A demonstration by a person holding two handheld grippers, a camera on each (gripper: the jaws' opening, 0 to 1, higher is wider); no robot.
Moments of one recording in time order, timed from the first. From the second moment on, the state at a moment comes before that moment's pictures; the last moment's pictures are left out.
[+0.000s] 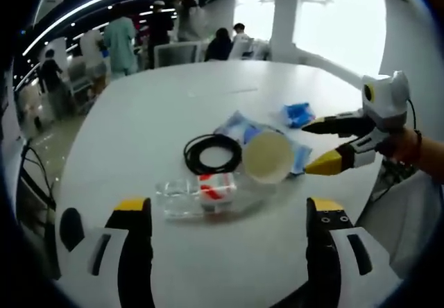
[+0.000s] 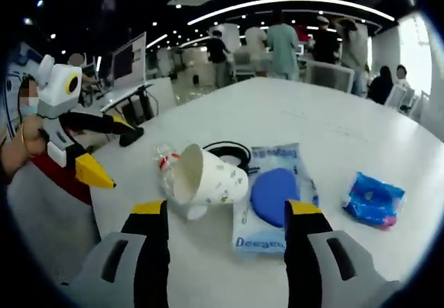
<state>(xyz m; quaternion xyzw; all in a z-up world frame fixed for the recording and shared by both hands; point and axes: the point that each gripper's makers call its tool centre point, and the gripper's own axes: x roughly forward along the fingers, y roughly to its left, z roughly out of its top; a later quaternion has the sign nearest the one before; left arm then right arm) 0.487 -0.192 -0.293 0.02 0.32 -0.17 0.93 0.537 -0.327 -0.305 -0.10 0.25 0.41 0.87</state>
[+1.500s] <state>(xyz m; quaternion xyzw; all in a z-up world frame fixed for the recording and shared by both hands) 0.486 -0.196 -0.290 0.02 0.32 -0.18 0.93 0.564 -0.304 -0.297 -0.21 0.22 0.40 0.87</state>
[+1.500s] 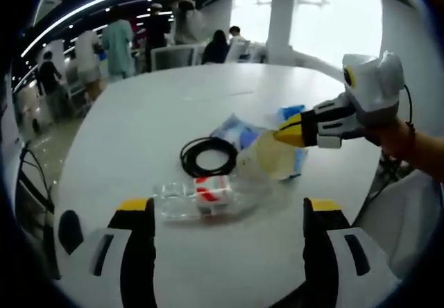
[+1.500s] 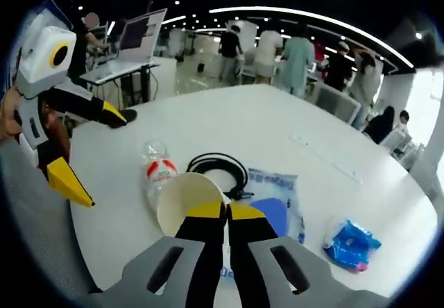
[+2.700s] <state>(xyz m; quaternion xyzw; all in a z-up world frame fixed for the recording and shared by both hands) 0.488 -0.197 -0.285 0.02 0.31 -0.18 0.94 0.527 -0.340 -0.301 -0.15 0.36 0.36 0.85</state>
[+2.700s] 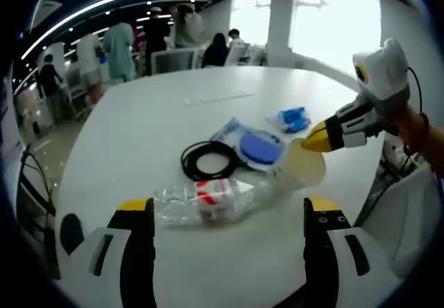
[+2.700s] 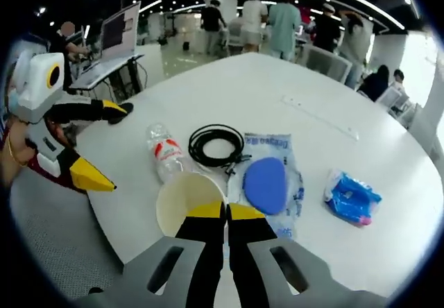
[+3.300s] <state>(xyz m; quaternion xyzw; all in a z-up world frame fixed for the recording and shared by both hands) 0.489 -0.197 -0.281 0.02 0.30 -0.18 0.94 0.502 -0.351 -0.323 -0.09 0.44 0.33 0.83</state>
